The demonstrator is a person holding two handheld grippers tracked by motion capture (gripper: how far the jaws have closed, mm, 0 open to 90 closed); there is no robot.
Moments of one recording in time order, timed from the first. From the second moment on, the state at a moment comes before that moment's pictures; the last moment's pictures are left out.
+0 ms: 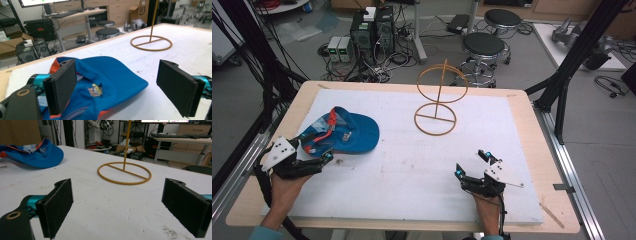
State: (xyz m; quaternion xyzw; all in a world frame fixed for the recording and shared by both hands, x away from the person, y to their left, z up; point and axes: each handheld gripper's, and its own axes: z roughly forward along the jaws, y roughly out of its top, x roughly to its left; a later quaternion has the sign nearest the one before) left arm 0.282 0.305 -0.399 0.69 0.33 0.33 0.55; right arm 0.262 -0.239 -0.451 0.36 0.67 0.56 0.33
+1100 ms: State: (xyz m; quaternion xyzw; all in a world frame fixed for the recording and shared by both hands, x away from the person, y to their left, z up) left arm 0.374 0.325 -0.388 0.80 0.43 0.22 0.37; right arm 0.262 -0.239 -0.451 0.36 0.67 0.56 0.32
